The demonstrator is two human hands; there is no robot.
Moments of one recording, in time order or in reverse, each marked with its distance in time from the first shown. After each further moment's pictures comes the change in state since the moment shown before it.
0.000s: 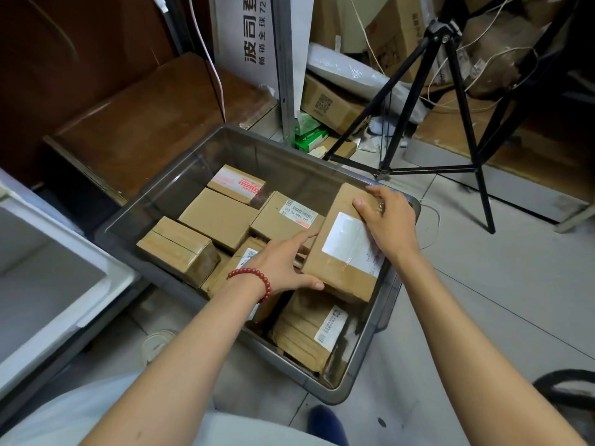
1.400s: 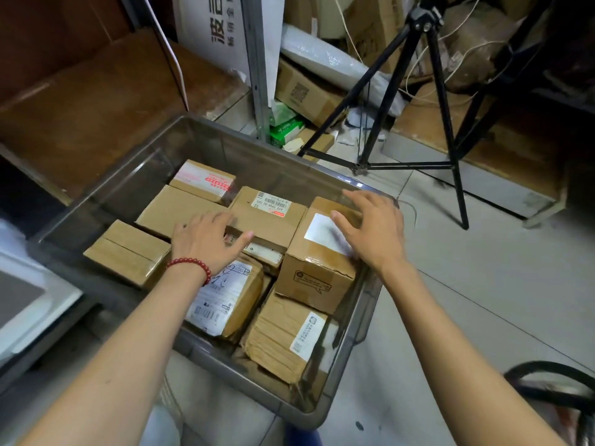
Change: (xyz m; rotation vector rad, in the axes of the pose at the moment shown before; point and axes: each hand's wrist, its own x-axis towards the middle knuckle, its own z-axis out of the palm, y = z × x) left_hand 0.047 -0.073 -0.025 0.579 0.356 -0.210; right_hand 0.011 0.021 -0.001 -0.389 -0.012 -0.139
